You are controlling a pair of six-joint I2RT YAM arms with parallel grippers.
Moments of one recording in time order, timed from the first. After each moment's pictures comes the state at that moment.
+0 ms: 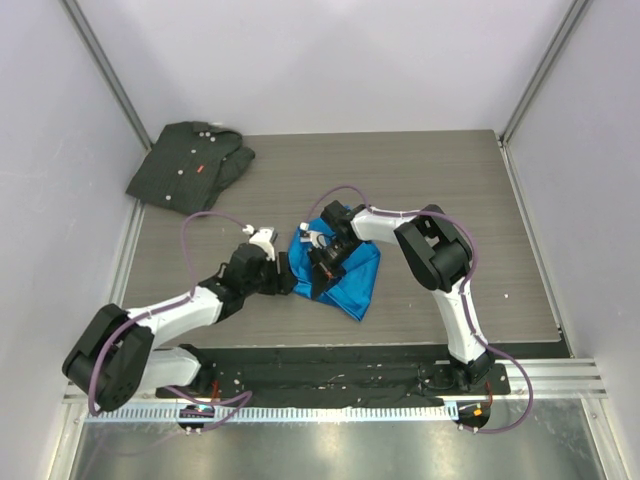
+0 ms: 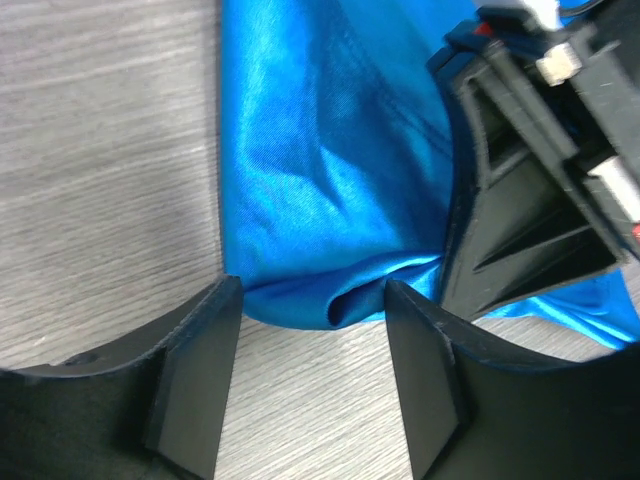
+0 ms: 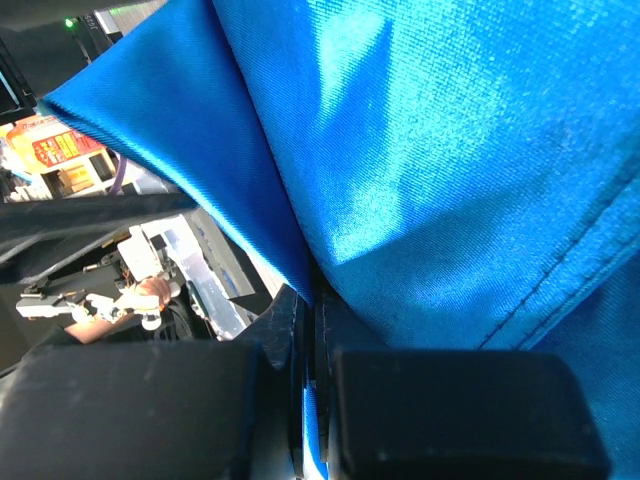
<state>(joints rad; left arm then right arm) -0.59 1.22 0.43 0.14 0.02 -0.47 0.66 2.21 1.45 -0.68 -0.90 0.10</state>
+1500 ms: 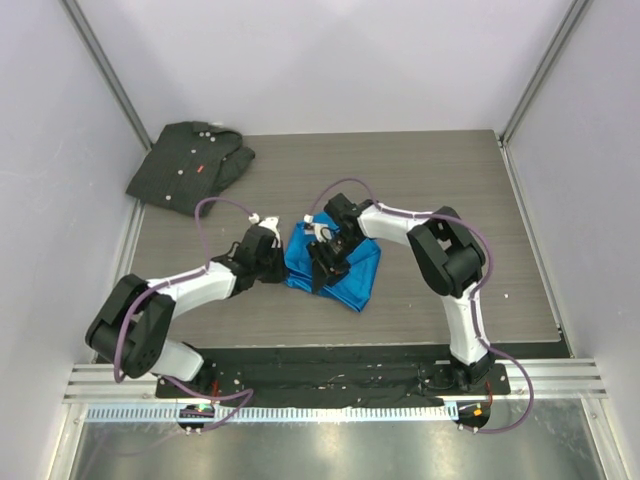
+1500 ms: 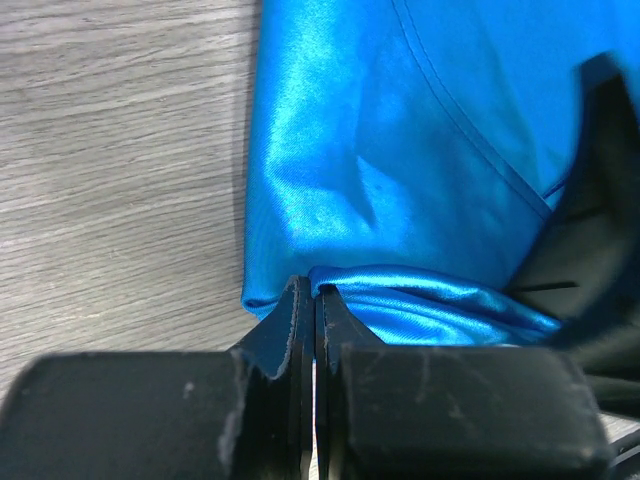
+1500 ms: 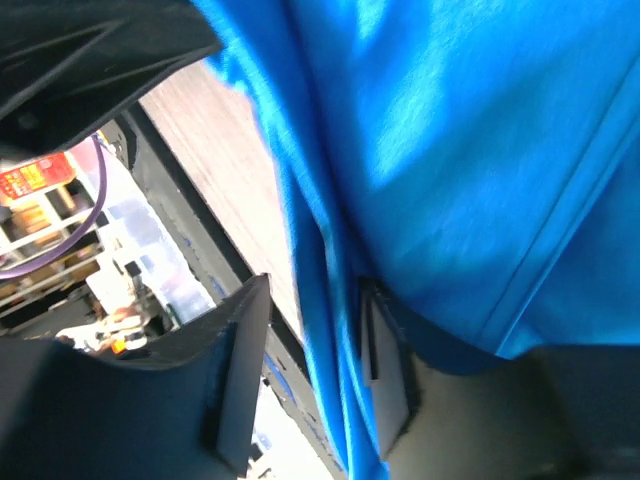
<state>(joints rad) -0.55 1.43 0.63 -0.03 0.00 -0.50 0.65 2.12 1.43 -0.68 -0.80 0.14</state>
